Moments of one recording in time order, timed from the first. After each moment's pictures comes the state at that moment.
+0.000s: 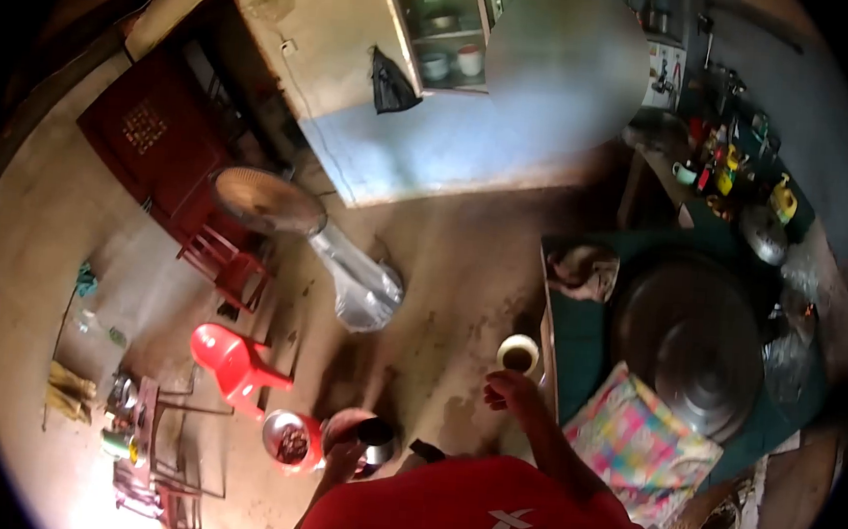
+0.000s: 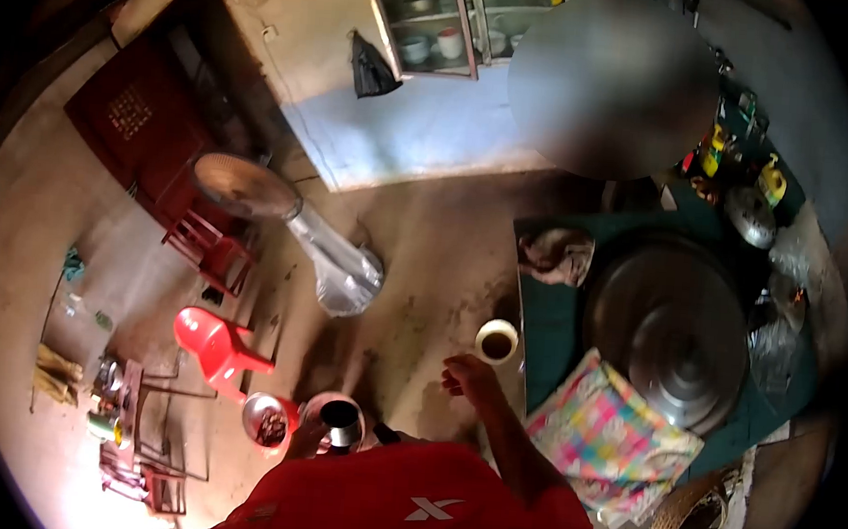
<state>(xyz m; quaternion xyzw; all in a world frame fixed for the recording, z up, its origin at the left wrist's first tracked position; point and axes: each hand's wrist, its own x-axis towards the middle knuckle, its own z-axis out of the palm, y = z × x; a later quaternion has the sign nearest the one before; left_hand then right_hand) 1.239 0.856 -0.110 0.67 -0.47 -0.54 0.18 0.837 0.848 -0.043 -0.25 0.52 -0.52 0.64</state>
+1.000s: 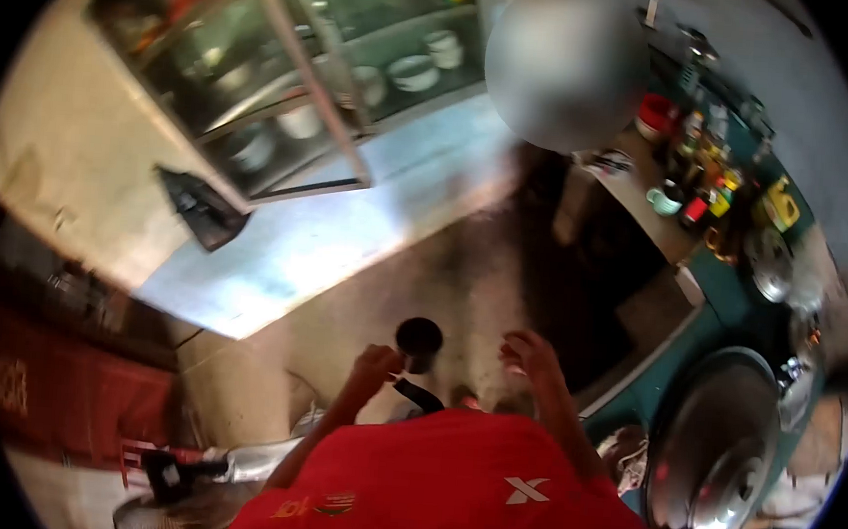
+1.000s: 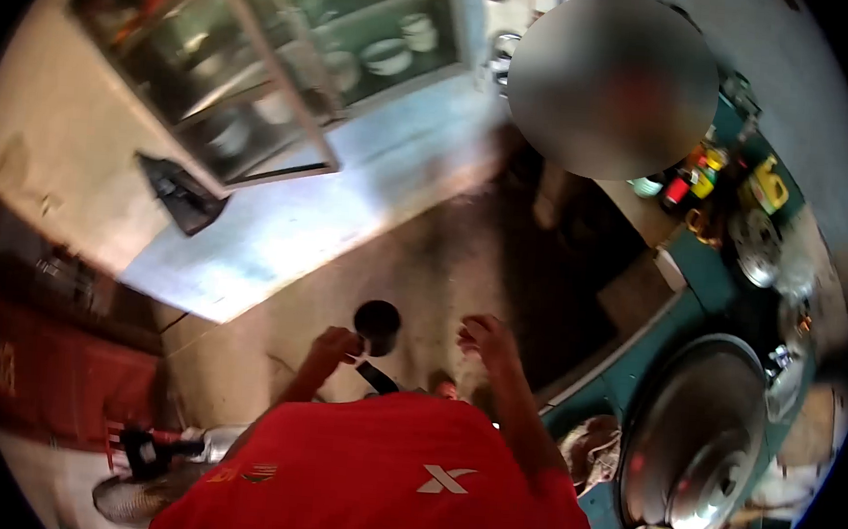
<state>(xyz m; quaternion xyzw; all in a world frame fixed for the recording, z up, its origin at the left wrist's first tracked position) 0.777 0.153 -0.027 0.37 -0.68 -0.63 0.08 0.553 0.369 -0.046 -0.03 0.58 -0.68 0.45</state>
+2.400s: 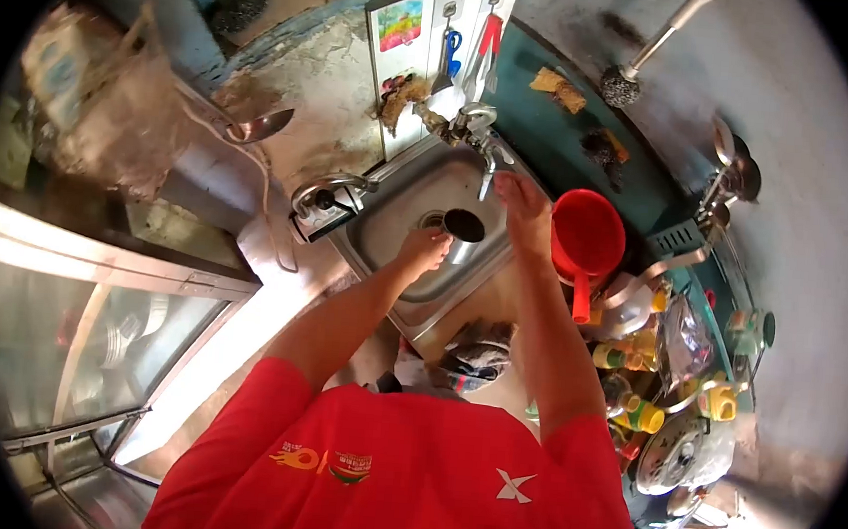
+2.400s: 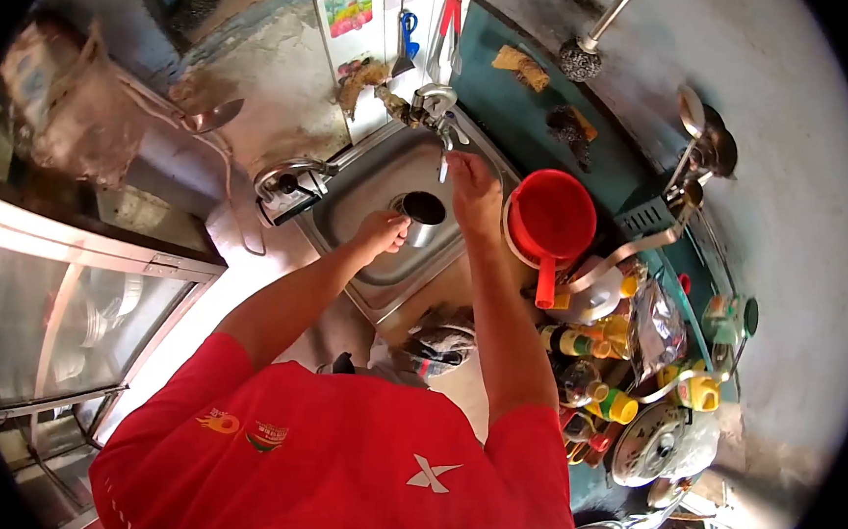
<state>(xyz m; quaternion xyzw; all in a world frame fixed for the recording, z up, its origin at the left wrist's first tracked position) -0.210 -0.006 -0.107 0.27 -0.58 -0.76 -0.13 -0.304 0.138 0.005 -0.14 0.76 -0.63 0.01</state>
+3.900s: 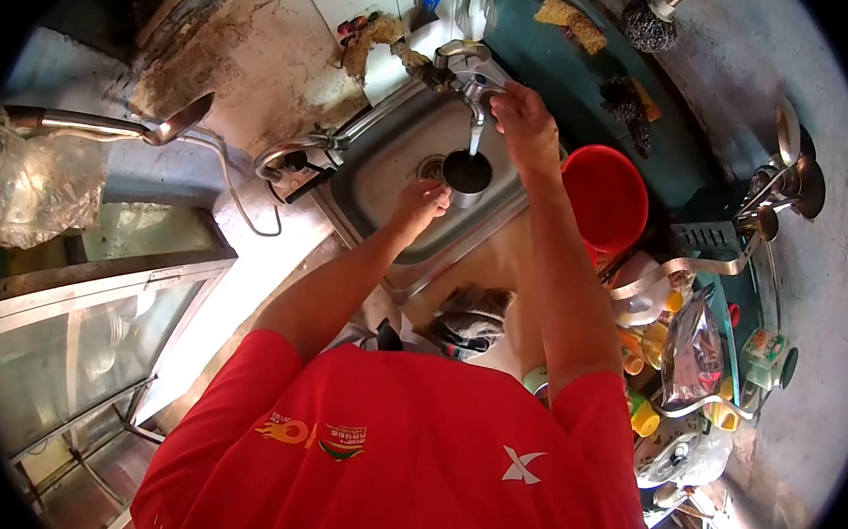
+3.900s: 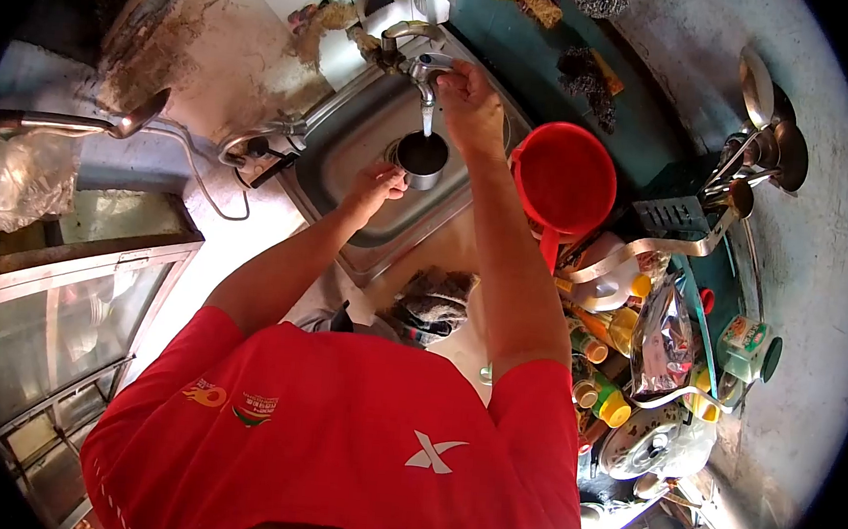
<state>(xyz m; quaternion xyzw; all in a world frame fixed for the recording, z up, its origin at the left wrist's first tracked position) -0.231 0.017 -0.139 0.27 -0.56 -0.79 0.00 -0.385 0.131 -0.022 -0.14 0.70 -0.69 0.12</state>
